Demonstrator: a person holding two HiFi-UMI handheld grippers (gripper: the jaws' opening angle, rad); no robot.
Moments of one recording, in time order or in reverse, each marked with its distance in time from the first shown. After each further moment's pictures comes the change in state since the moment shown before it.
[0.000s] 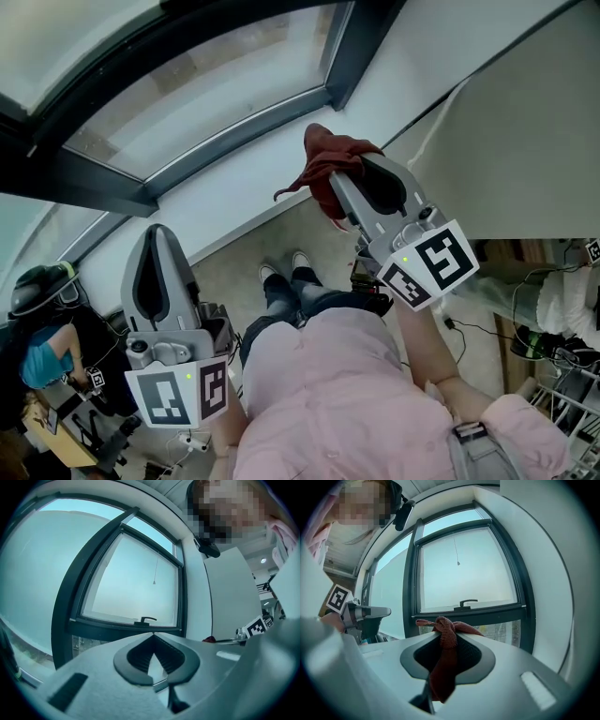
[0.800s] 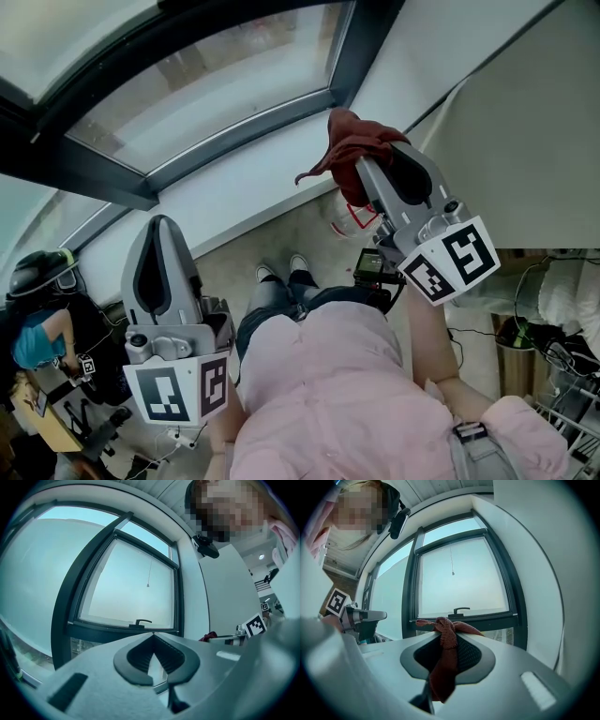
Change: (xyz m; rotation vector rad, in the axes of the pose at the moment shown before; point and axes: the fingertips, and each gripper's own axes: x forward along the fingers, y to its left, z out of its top) left arm -0.018 -0.045 -0.001 0.030 -0.037 0.009; right arm -0.051 -0.034 0.016 -0.018 -0.073 -0.007
